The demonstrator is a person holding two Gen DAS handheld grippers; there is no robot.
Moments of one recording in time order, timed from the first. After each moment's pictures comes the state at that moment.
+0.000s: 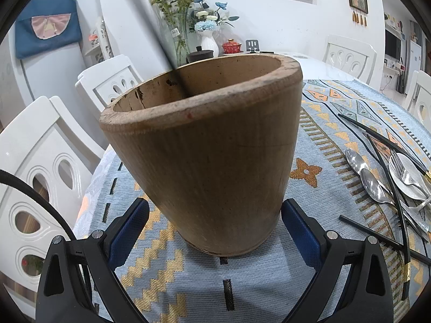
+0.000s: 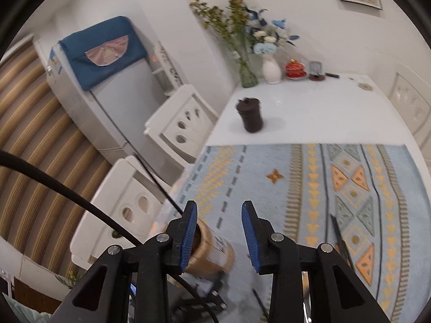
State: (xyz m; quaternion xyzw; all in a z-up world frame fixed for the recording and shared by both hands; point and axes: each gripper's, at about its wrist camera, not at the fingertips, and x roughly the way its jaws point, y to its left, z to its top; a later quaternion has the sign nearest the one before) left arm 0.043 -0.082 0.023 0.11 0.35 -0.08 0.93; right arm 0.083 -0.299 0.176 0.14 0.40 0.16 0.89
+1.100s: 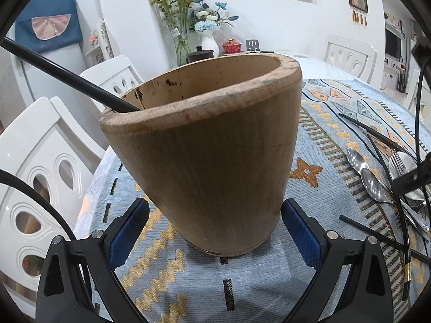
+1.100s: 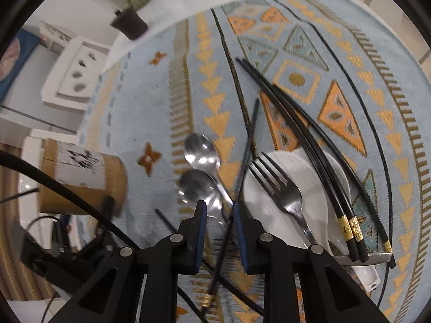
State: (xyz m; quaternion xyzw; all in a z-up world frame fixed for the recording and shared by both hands) left arm 0.042 -0.084 0.023 0.11 0.35 -0.08 0.93; right arm 0.063 -0.366 -0.001 0.22 0.62 0.00 0.76
